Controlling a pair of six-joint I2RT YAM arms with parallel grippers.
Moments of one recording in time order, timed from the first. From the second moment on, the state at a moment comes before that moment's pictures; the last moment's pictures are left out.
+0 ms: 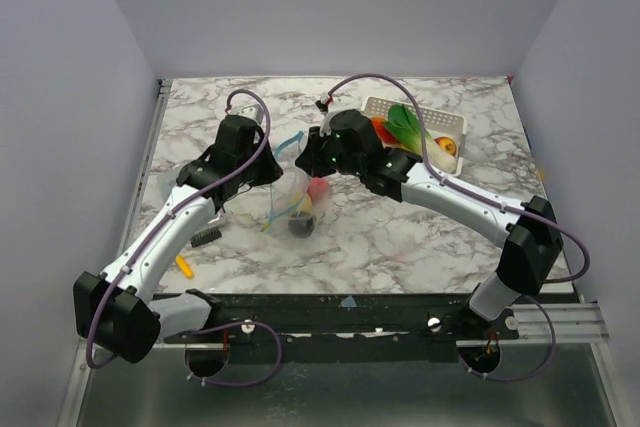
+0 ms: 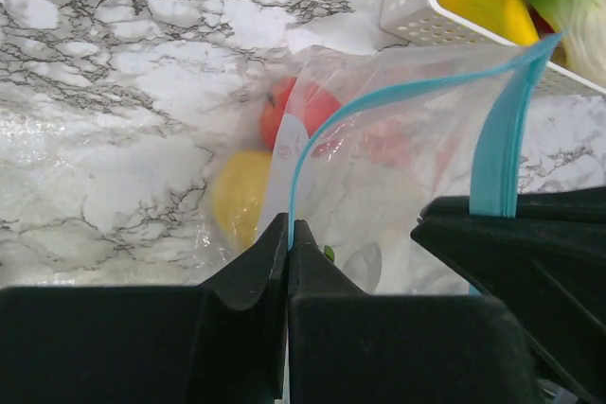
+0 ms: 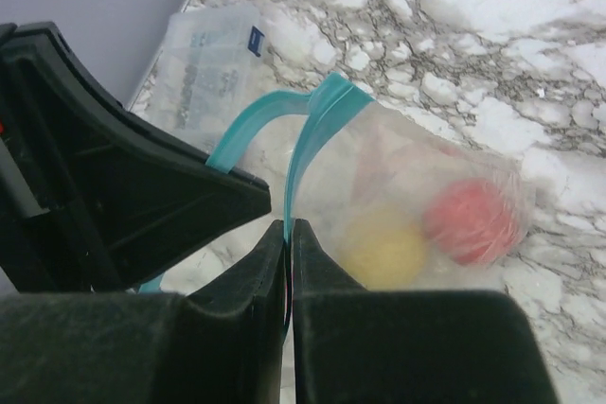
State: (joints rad) left arm -0.44 1.21 1.08 -0.54 0.06 -0.55; right arm 0.88 1.62 1.37 -0.17 0.01 0.50
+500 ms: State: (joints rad) left arm -0.42 1.04 1.14 -0.56 0.07 -0.54; right arm 0.88 1.62 1.49 -0.12 0.00 0.48
